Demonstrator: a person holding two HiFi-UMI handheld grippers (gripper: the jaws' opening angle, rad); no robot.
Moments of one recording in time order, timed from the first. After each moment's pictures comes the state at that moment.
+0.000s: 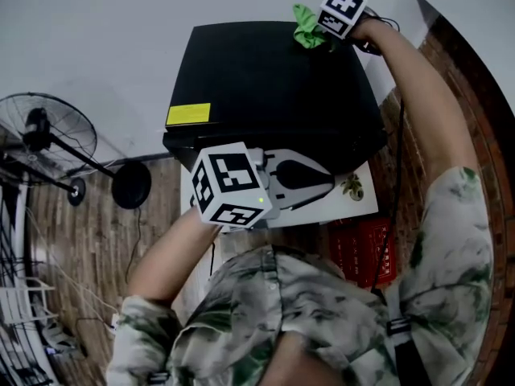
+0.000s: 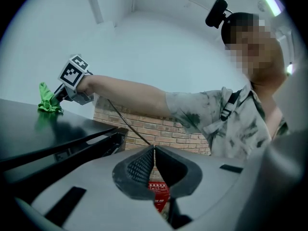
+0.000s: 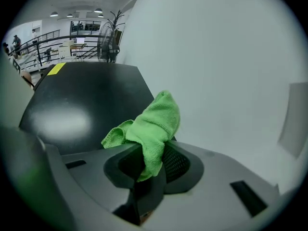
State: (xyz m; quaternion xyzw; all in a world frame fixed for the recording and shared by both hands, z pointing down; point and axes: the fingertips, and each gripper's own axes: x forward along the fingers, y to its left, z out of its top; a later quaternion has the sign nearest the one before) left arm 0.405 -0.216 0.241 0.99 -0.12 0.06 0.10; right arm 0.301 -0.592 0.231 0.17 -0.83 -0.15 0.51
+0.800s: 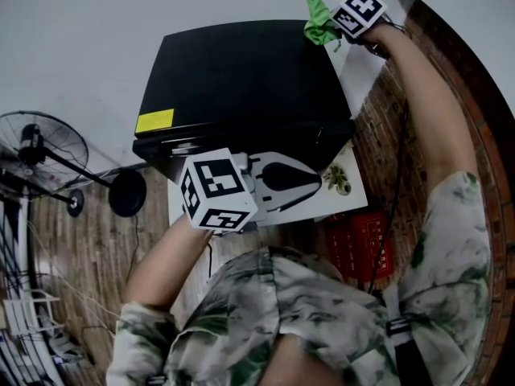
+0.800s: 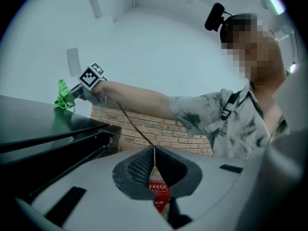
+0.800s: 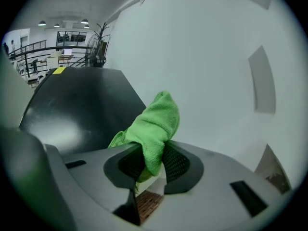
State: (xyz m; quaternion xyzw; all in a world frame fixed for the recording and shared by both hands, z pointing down) left arm 0.451 -0.222 0.247 0.98 -0.12 0.07 0.11; right arm 0.416 -0.620 0.208 0.25 -0.85 -0.12 0.45
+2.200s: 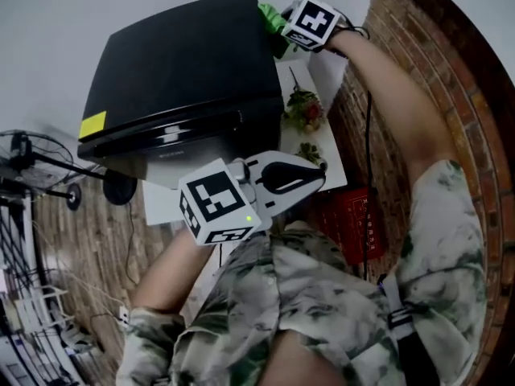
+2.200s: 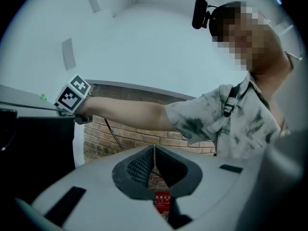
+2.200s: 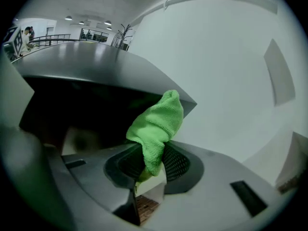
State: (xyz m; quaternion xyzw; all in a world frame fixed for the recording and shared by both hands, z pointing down) left arm 0.584 -0.249 0.270 0.98 -0.16 0.05 0.11; right arm 0.451 -0.600 0.309 0.16 -0.87 -0.19 0.42
